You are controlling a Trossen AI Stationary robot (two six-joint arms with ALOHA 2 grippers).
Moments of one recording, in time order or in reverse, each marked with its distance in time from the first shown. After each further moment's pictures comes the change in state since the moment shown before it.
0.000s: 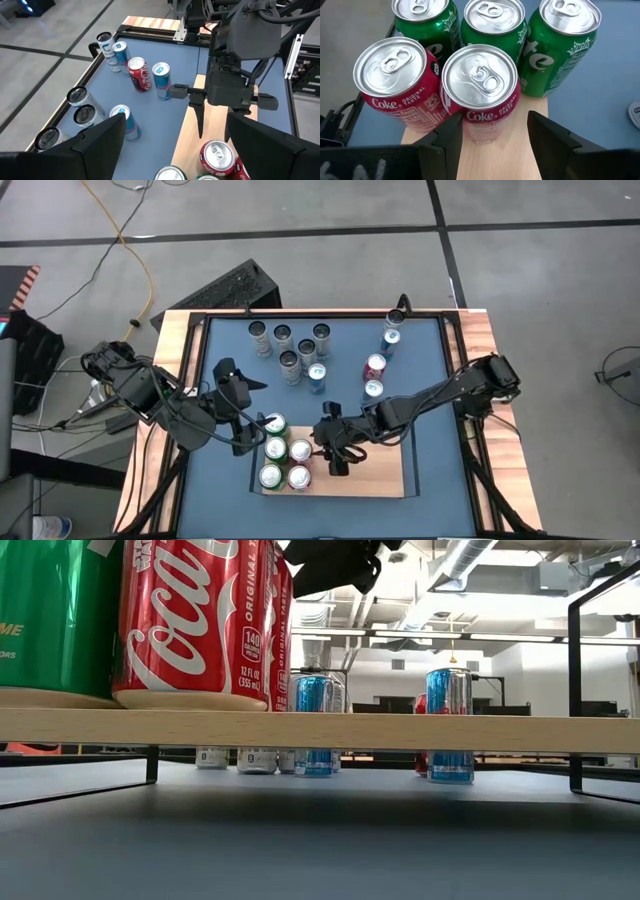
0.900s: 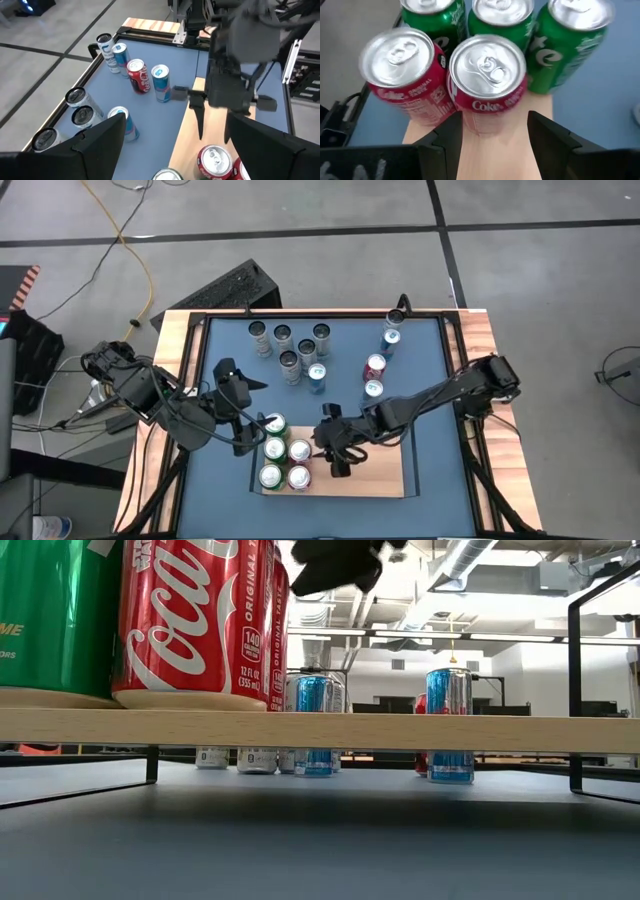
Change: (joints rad) left arm 0.000 0.000 0.000 0.016 -0.005 -0.011; right arm 0.001 -0.018 0.000 -0.029 -0.022 -0.018
